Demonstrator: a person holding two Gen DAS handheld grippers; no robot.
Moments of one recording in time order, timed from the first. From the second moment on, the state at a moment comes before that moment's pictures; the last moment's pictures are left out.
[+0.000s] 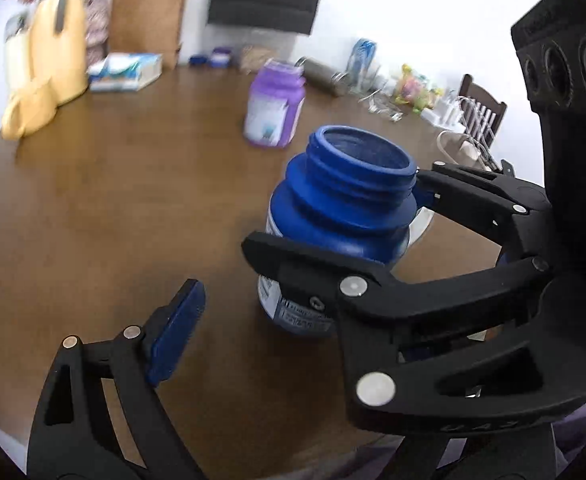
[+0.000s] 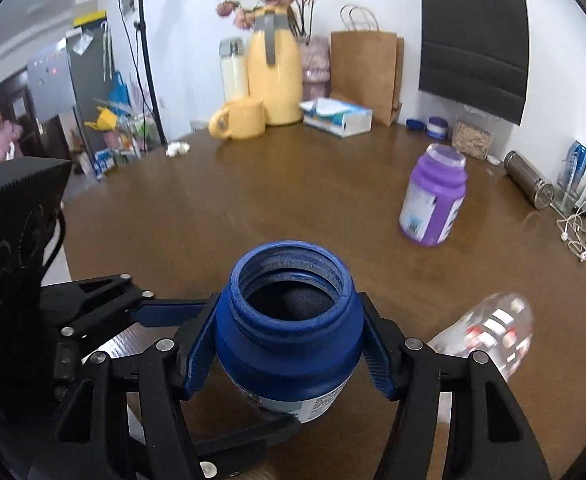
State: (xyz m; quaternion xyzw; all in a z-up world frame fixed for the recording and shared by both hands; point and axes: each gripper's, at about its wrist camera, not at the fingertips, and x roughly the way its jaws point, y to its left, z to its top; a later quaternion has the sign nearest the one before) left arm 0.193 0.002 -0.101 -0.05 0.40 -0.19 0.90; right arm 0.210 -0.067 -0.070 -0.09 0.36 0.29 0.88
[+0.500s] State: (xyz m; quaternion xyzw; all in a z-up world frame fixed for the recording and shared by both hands) left arm 0.164 0.040 -0.103 -0.09 0.39 -0.11 0.91; right arm 0.179 -0.079 -0.048 -0.10 0.32 0.26 0.91
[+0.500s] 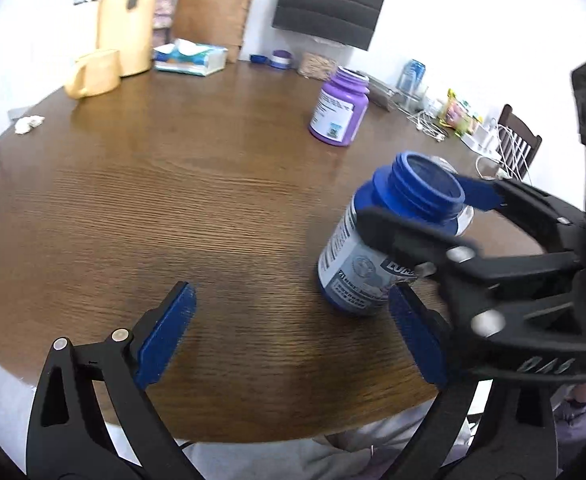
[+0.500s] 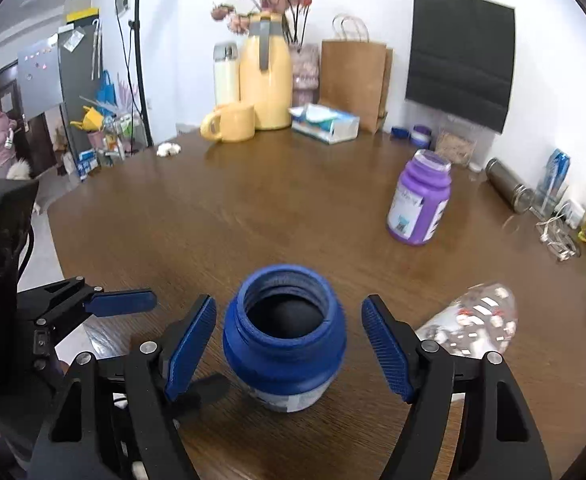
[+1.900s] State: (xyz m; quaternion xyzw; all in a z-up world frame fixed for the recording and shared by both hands) left arm 0.011 0.017 -0.020 -0.01 0.31 -0.03 0.95; right arm 0.013 -0.186 -0.035 0.03 0.35 0.15 0.92
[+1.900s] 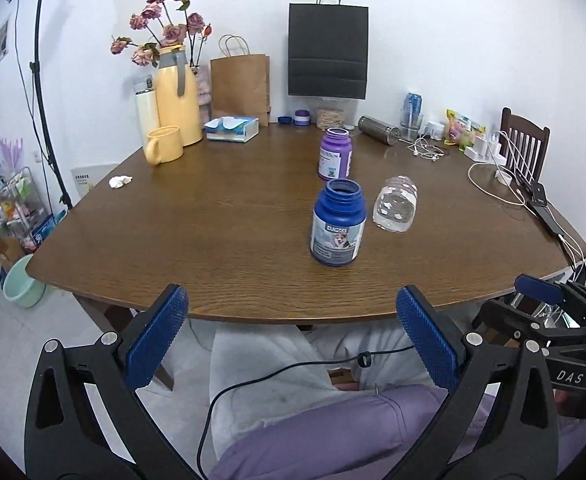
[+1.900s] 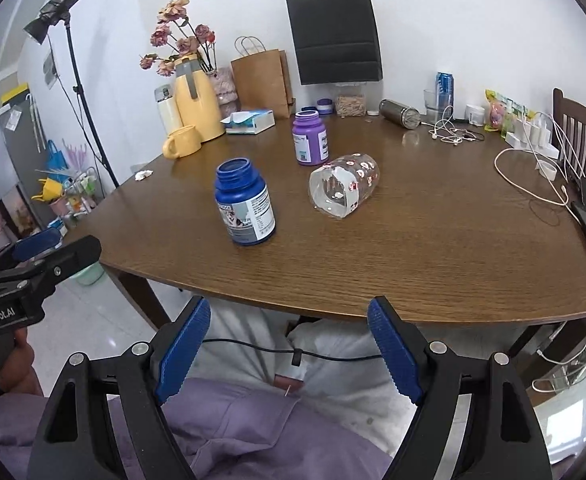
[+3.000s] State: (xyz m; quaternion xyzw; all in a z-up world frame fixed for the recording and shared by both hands) left arm 0.010 0.019 -0.021 0.00 0.31 -0.03 0.95; right arm 0.004 -0.188 -0.026 0.03 0.32 0.14 0.94
